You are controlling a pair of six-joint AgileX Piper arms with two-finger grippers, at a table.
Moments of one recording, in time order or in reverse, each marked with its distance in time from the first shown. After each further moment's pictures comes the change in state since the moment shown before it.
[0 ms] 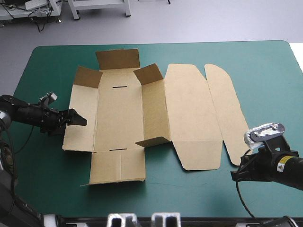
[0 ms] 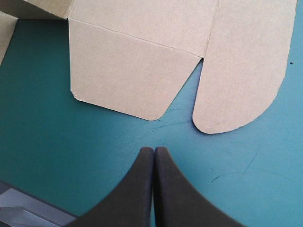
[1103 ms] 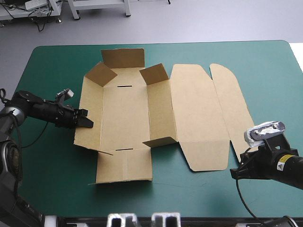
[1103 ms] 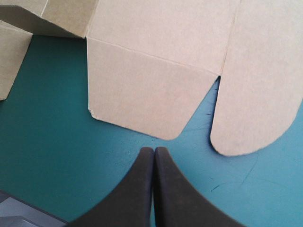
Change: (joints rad) left arm -0.143 0.000 0.003 -0.050 -0.018 0.057; right arm 0.000 0.000 0.000 0.000 -0.031 0.001
